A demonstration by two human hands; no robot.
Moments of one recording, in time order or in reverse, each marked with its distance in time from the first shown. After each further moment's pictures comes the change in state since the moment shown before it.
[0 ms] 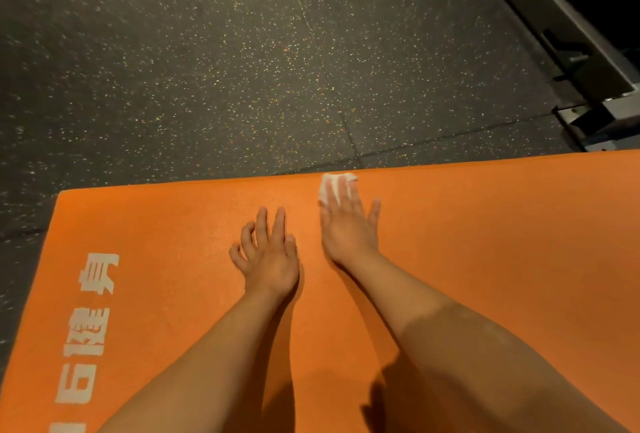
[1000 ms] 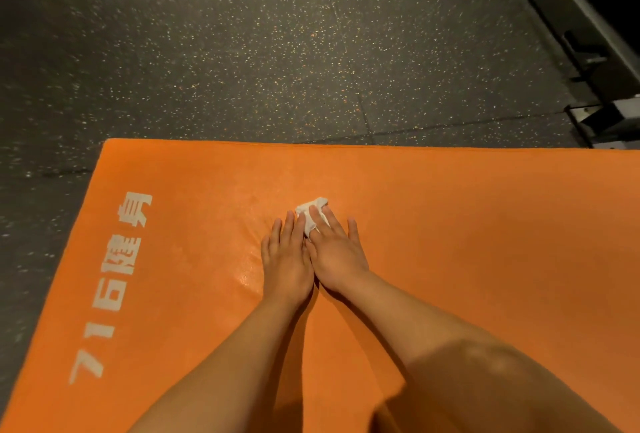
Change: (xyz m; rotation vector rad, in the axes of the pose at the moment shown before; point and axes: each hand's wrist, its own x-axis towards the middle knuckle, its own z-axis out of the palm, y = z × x) left_hand -0.087 -0.013 0.031 -0.222 0.100 0.151; right_hand -0.103 -0.014 0.026 -0.055 -0.180 -0.326
